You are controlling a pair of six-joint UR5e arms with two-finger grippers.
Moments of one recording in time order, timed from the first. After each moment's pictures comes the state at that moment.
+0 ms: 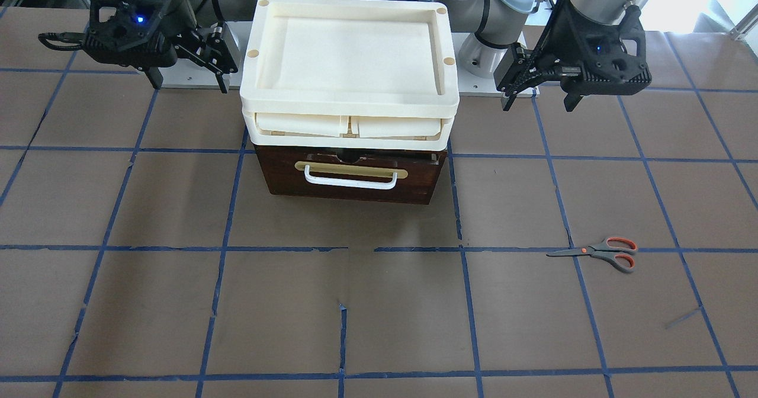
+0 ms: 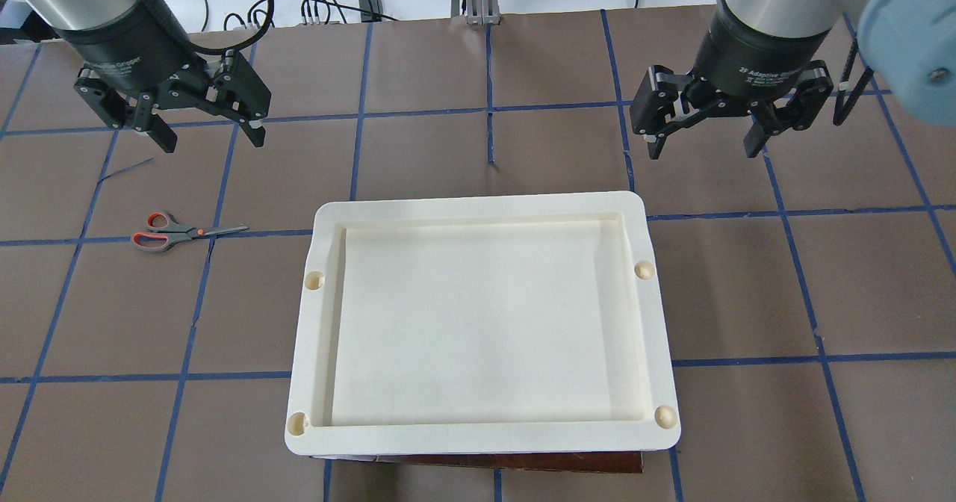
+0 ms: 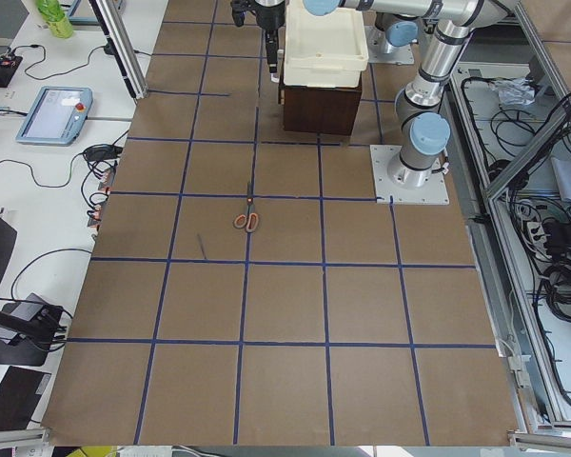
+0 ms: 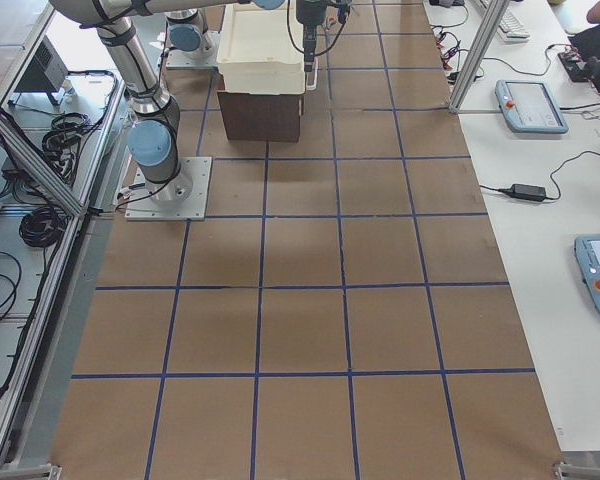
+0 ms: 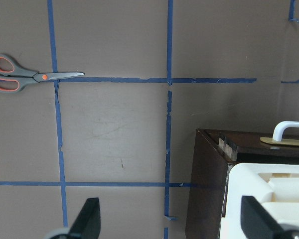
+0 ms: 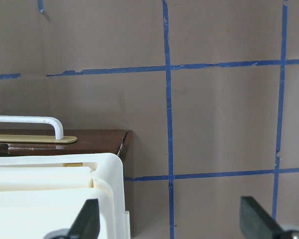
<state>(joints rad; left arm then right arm) -1.52 -1.56 -1.47 -1.72 1.57 0.03 1.63 -1.63 1.54 -1.46 -1.58 0.10</state>
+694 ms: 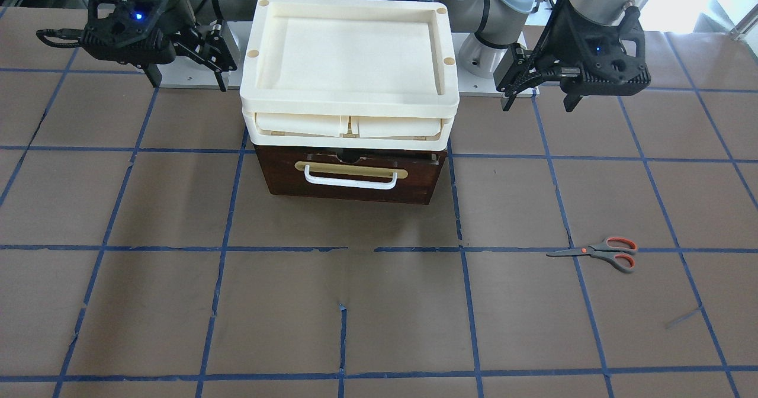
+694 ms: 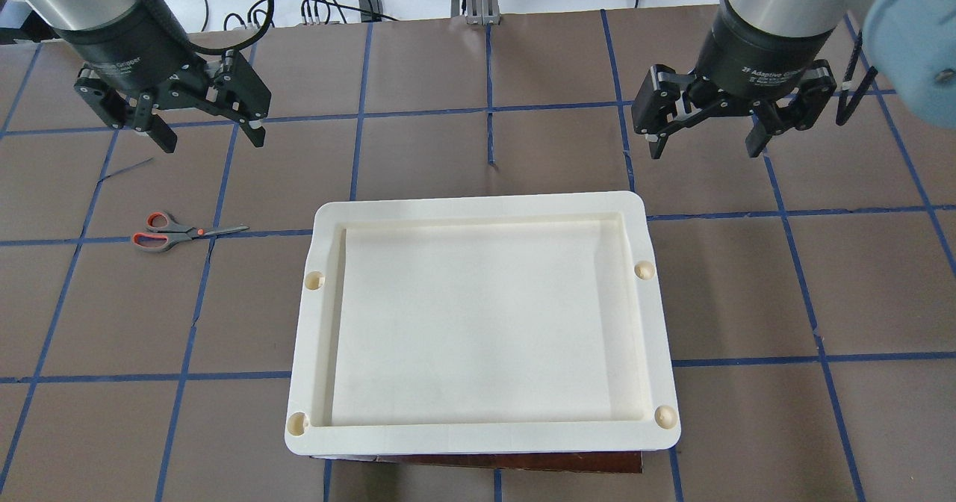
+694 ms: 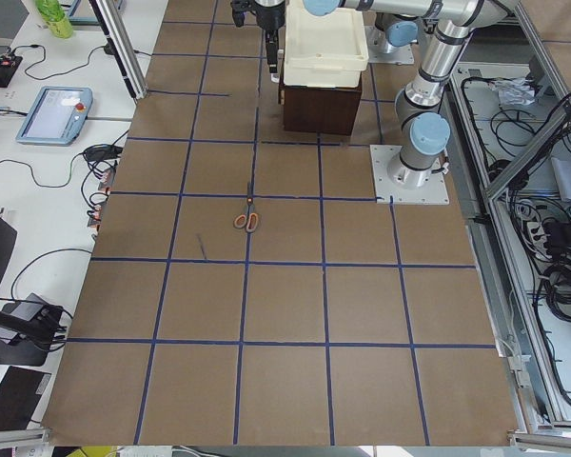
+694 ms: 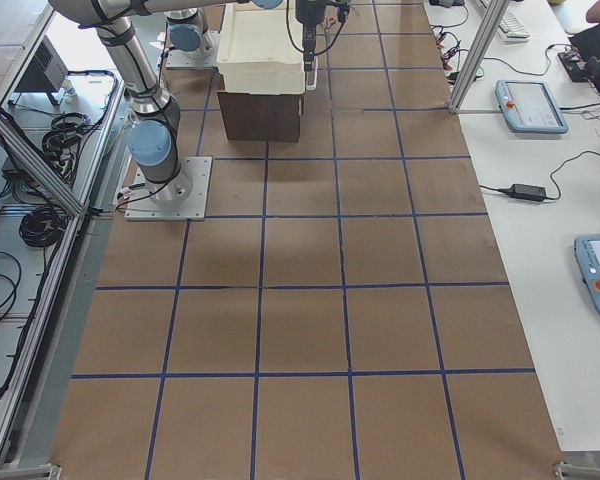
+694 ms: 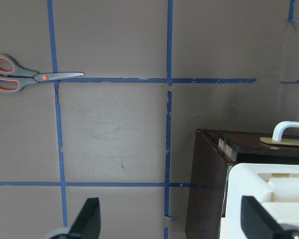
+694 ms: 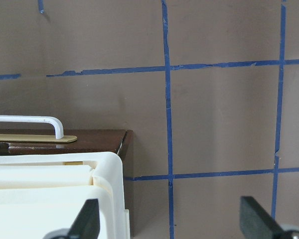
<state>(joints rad) -1.52 -1.56 -1.48 -1.72 1.57 0.03 1.63 -1.63 1.54 -1.46 -1.58 0.10</state>
